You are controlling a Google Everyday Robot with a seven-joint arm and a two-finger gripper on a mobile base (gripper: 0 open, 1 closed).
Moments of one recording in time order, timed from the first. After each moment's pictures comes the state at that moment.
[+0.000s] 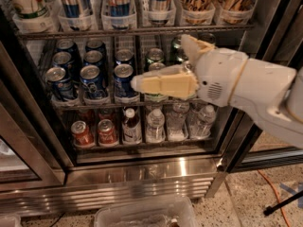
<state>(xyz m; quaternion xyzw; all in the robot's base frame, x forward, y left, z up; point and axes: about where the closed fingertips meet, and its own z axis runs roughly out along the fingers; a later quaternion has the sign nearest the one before) 0.485 -0.032 1.007 -0.34 0.64 0.31 0.62</state>
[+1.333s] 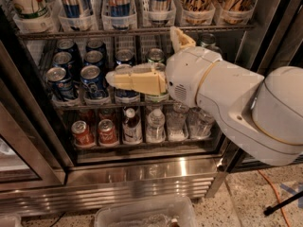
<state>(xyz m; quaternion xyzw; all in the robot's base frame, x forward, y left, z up) 0.496 0.005 1.015 -0.32 0.64 0.22 0.67</state>
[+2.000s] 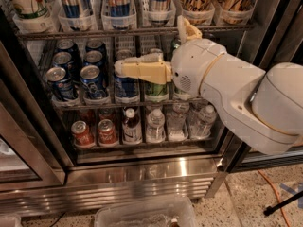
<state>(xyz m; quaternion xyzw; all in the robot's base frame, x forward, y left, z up) 0.521 -0.009 1.026 -0.32 0.61 0.20 0.70</state>
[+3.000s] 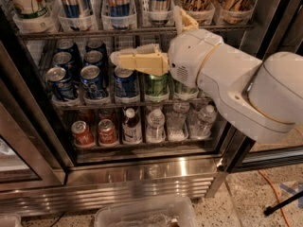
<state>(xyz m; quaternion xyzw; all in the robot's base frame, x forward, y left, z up) 0.528 -0.003 1.040 -0.32 0.60 0.20 0.71</state>
